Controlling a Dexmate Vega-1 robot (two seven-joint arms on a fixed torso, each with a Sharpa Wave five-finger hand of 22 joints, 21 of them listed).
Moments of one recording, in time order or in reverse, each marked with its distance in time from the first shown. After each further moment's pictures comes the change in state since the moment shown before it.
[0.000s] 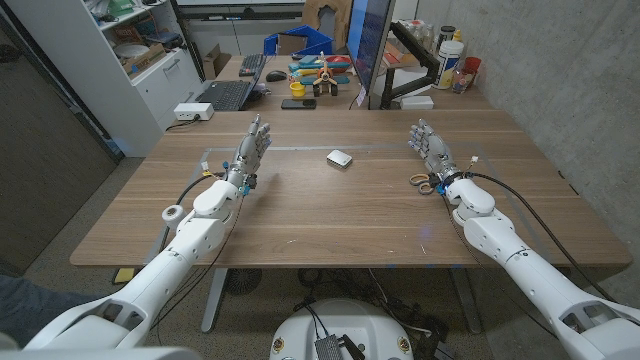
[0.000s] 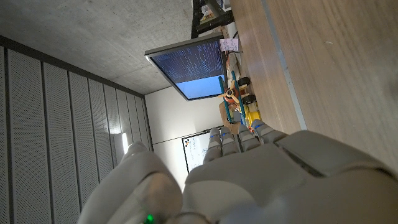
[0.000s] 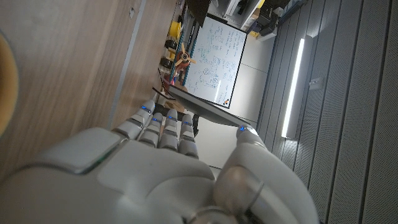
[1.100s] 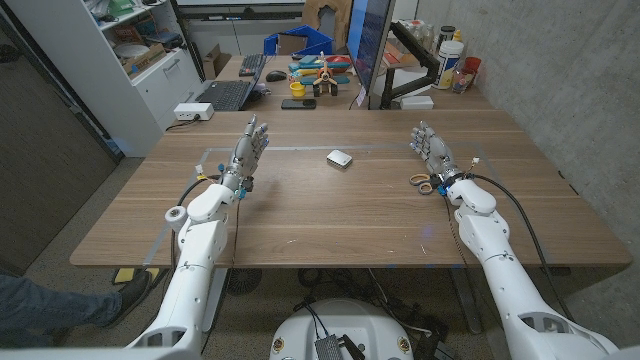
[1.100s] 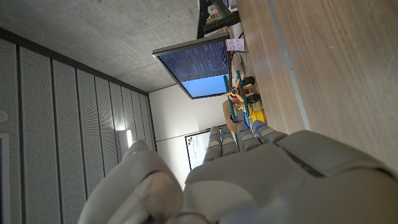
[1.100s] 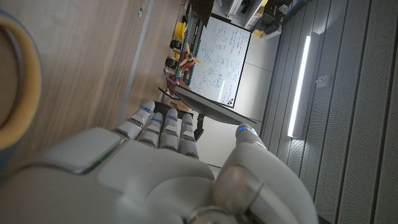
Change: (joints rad) left arm 0.114 -0.379 -0.462 -0.166 0.465 0.201 -0.323; left_hand 0.013 0.013 0.000 0.000 0.012 0.014 0.007 0.004 0.000 0.000 0.000 0.007 0.000 0.004 -0.004 0.000 0.000 -0.019 0.020 0.004 0.000; right arm -0.041 0.361 0.429 -0.007 -0.364 -0.127 0.250; right_hand 0.000 0.000 0.000 0.000 0.000 0.004 0.003 0.000 0.000 0.009 0.002 0.000 0.000 0.005 -0.005 0.000 0.000 0.000 0.000 -0.006 0.000
